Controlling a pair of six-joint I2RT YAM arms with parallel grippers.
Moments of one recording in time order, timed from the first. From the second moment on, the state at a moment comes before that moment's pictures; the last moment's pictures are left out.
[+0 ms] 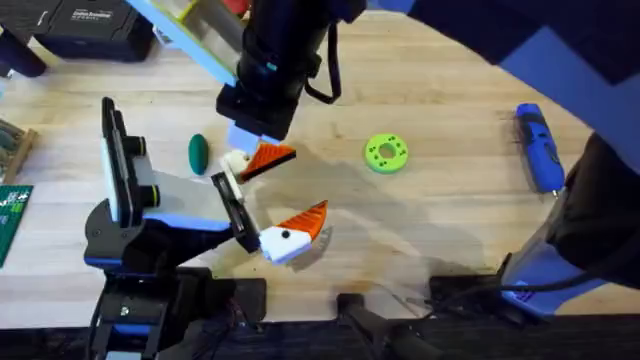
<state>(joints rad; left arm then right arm) -0.05 0.01 0.01 -0.09 1.04 -0.09 0.95 1.97 2.13 -1.40 -0.25 -0.29</state>
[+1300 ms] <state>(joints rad) -0.05 0.01 0.01 -0.09 1.04 -0.09 0.96 2.00 2.14 -1.40 -0.27 -0.29</state>
